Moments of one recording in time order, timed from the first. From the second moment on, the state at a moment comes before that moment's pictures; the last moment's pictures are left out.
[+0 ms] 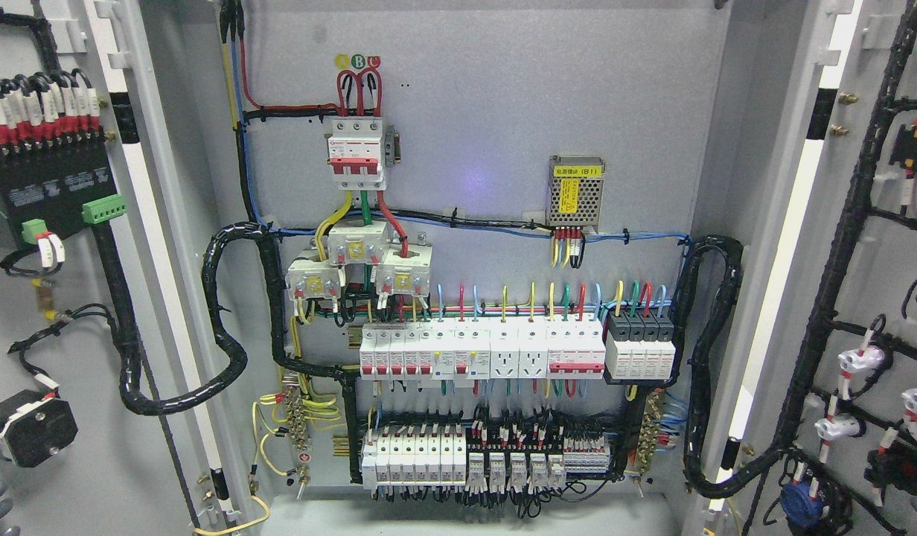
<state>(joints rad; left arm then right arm) 0.42 0.61 0.34 -1.81 0.71 -0.56 -0.19 0.31 -0.48 -0.41 -1.90 -0.99 -0.41 0.61</state>
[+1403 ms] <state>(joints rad) 0.37 0.72 0.38 -1.59 0.87 -0.54 -0.20 0.34 -0.48 -0.49 -1.81 -1.04 -0.40 0.67</state>
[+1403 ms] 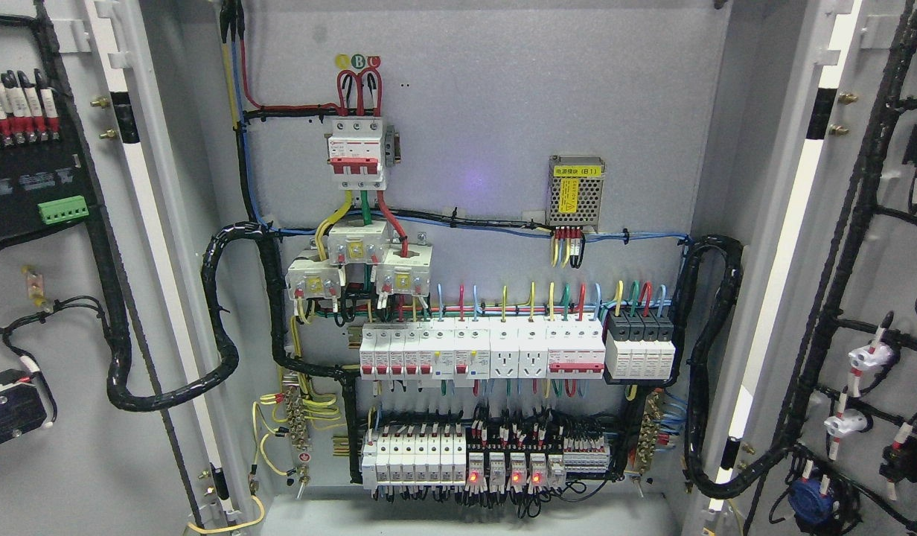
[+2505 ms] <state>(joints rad) 0.25 0.76 0.35 -1.46 0.89 -0.50 -0.20 0.35 -0.49 -0.51 -1.77 -1.12 -0.40 0.73</state>
